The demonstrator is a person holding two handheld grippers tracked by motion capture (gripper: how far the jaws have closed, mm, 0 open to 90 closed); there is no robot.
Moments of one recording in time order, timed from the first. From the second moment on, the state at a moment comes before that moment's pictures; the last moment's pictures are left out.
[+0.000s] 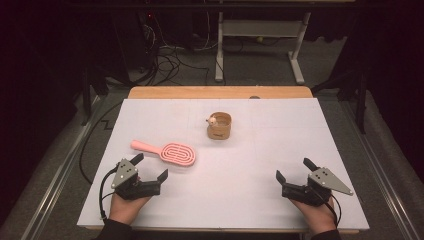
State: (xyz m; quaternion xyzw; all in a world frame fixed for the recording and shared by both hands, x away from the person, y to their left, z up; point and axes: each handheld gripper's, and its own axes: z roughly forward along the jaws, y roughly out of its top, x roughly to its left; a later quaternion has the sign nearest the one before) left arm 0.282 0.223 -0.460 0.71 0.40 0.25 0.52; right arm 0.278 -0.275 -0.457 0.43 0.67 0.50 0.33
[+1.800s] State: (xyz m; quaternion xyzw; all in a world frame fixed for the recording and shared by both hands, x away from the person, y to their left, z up) left arm 0.276 0.235 -0.460 0.72 0.39 0.24 0.52; right arm 0.278 -0.271 -0.457 0.42 0.68 0.50 0.33
